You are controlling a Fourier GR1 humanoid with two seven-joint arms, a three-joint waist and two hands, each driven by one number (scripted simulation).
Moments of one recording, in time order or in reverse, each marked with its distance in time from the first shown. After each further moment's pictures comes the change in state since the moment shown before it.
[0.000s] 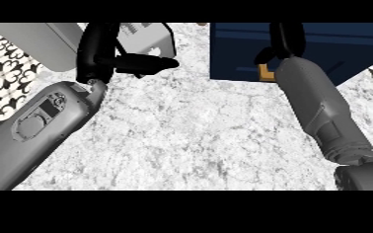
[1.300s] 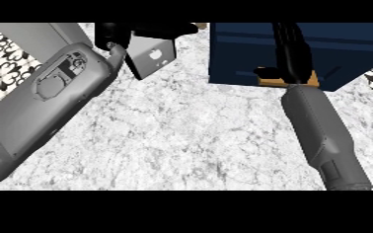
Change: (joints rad) left arm -0.252 -0.070 -0.022 0.232 0.064 0.015 0.020; right arm 0.306 0.026 0.153 -0.370 0.090 0.015 0.136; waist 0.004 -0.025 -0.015
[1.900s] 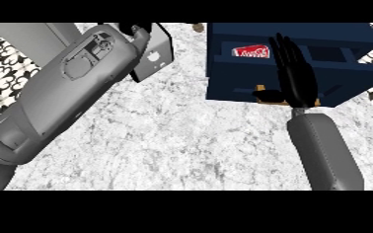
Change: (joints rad) left arm -0.145 -0.098 -0.012 0.177 0.030 0.018 -0.037; right arm 0.281 0.016 0.117 -0.410 -0.023 0.211 0.014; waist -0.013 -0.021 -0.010
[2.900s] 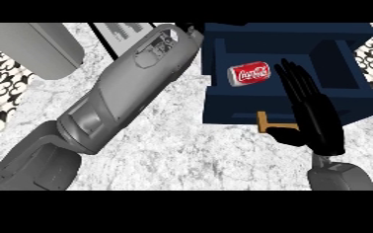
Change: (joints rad) left arm -0.178 -0.276 0.031 0.395 0.091 0.029 -0.245; right arm 0.366 -0.025 0.139 -0.641 -0.177 0.369 0.066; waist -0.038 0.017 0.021
